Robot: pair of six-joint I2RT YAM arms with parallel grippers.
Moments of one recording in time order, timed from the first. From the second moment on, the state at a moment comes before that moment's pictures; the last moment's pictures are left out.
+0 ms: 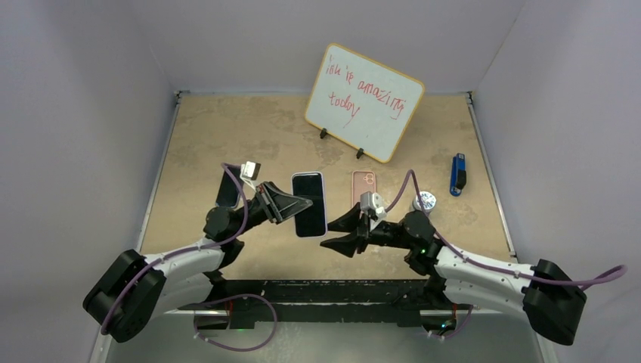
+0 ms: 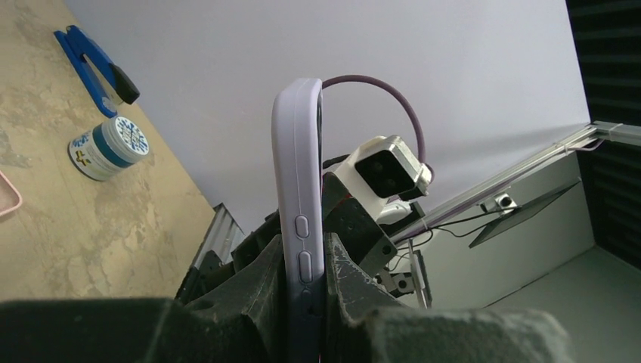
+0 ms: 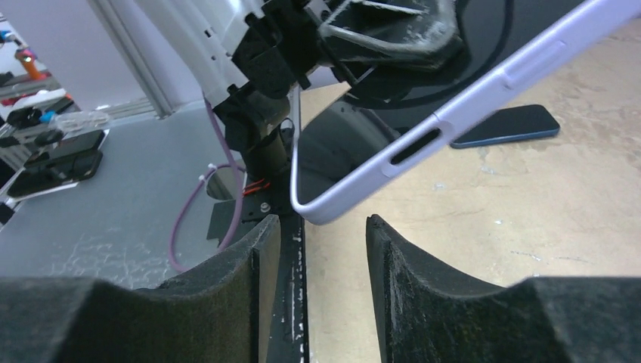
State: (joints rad) left arm -0.61 1.08 0.18 1.30 0.49 -1.39; right arm 0.94 0.91 0.26 0.82 -0.52 0.29
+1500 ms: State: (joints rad) left arm -0.59 1.06 0.24 1.27 0.62 -1.32; right arm 0.88 0.92 0.45 0.47 -0.75 0.05
